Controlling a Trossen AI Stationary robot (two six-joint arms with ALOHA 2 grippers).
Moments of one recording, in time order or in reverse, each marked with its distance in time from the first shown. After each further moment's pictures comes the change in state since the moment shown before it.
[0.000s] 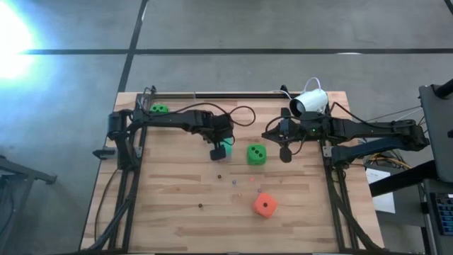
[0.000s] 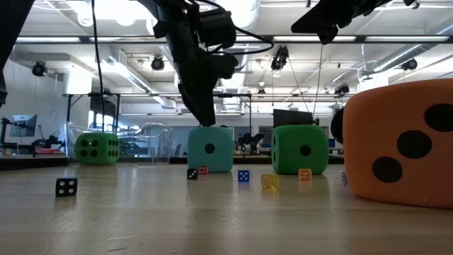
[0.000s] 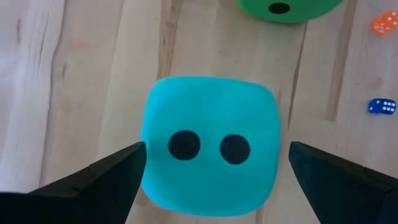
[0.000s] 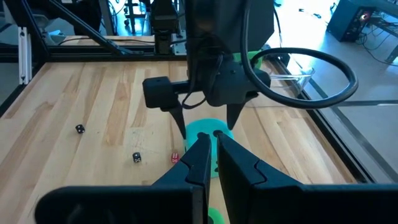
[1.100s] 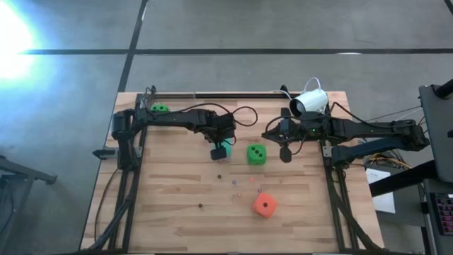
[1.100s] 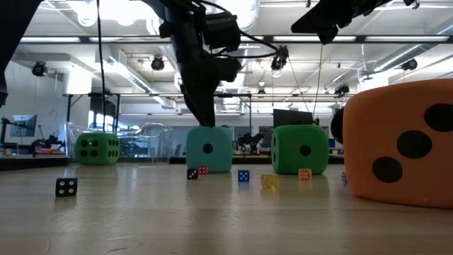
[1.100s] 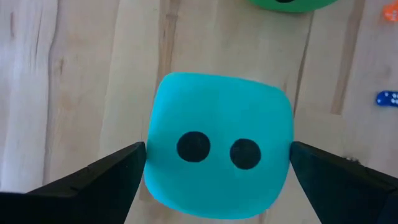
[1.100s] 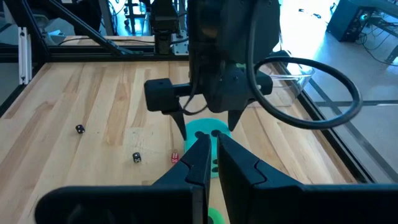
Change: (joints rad) left arm 0.004 0.048 0.064 -0.076 -0.003 0.026; right arm 0.000 0.000 0.000 0.000 0.000 0.000
